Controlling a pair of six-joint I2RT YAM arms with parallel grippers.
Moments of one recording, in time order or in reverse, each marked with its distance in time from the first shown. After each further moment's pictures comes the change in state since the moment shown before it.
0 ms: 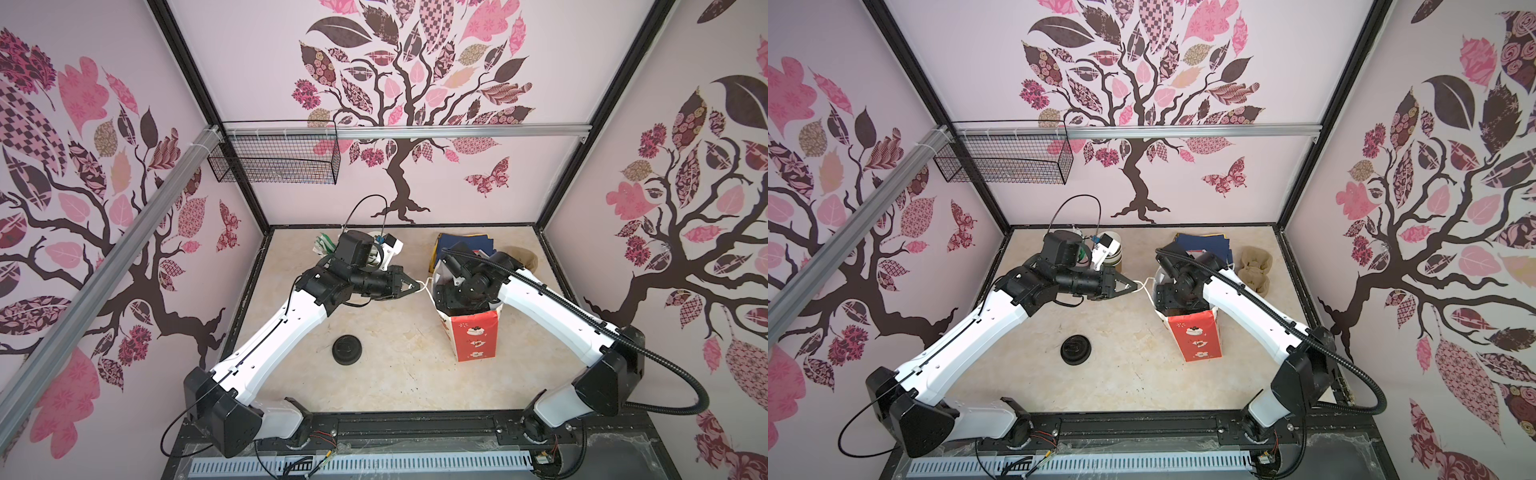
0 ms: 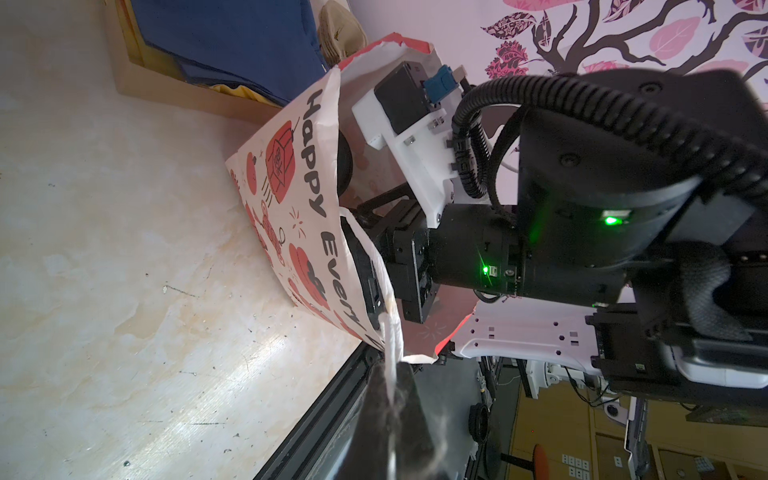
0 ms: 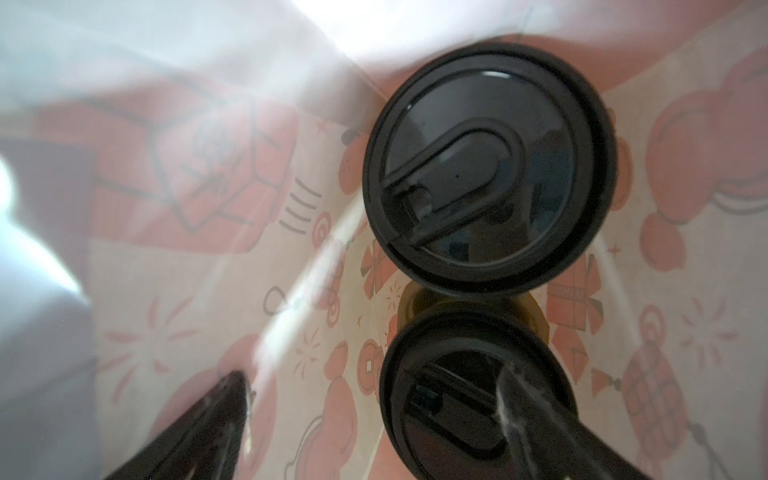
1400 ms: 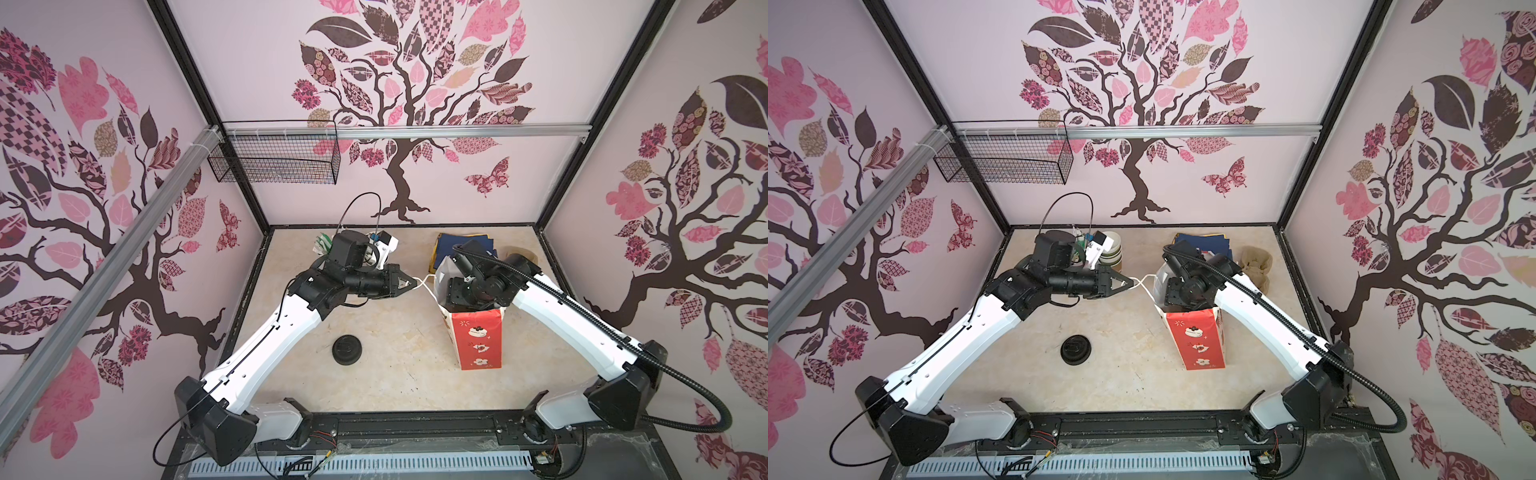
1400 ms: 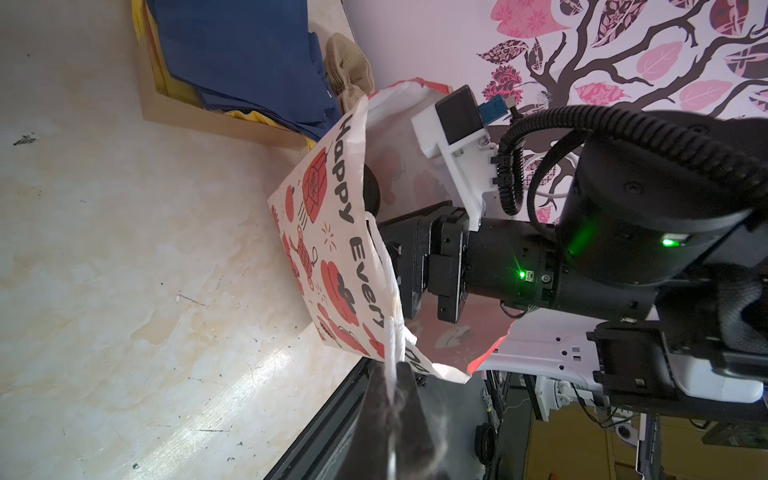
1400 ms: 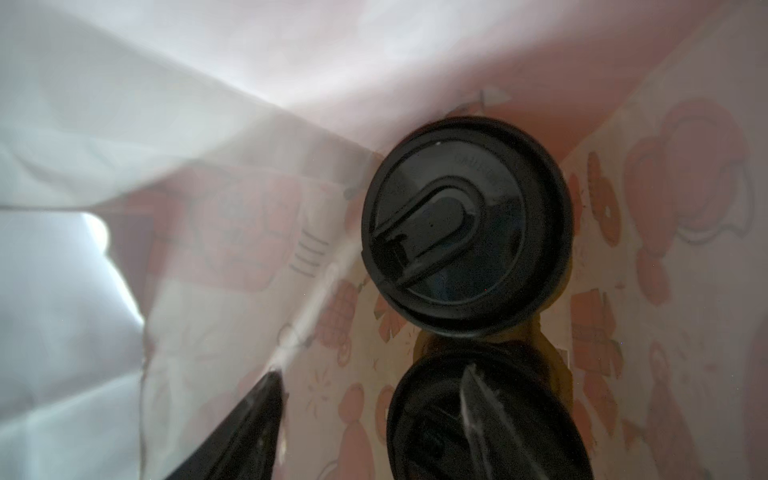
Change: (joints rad) left arm -0.002 -0.047 0.000 0.001 -0.064 -0.015; right arm 0.001 -0.069 0.019 -0.038 0.037 0.198
